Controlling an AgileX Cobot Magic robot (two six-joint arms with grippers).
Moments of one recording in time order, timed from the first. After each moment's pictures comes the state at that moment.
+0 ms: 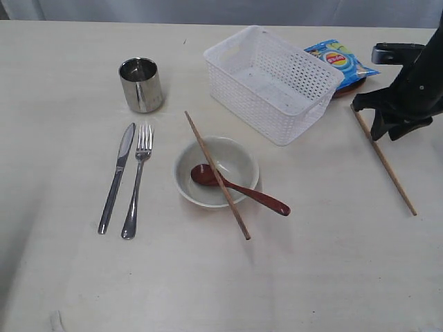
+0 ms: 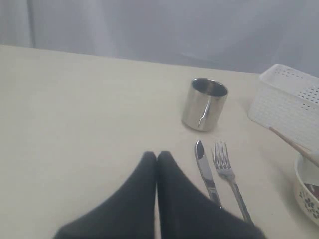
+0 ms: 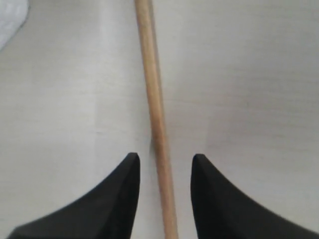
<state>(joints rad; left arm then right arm) -0.16 0.00 0.00 -0.02 0.33 -0.16 -0.02 2.01 -1.25 0.13 0.84 -0.22</state>
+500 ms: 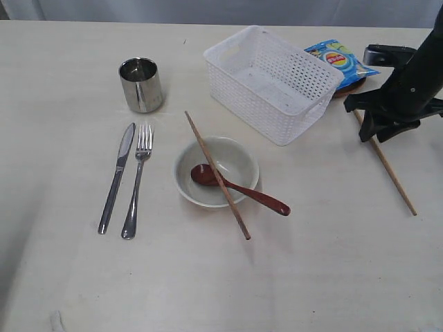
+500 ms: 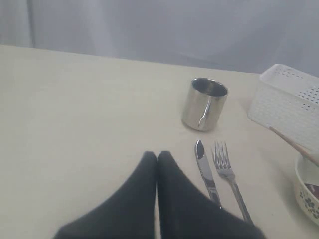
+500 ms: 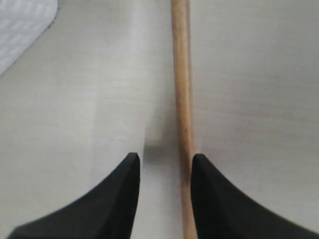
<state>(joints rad) -0.16 0.00 0.00 -0.02 0.33 -0.16 -0.02 2.04 -1.25 0.19 0.83 -0.27</state>
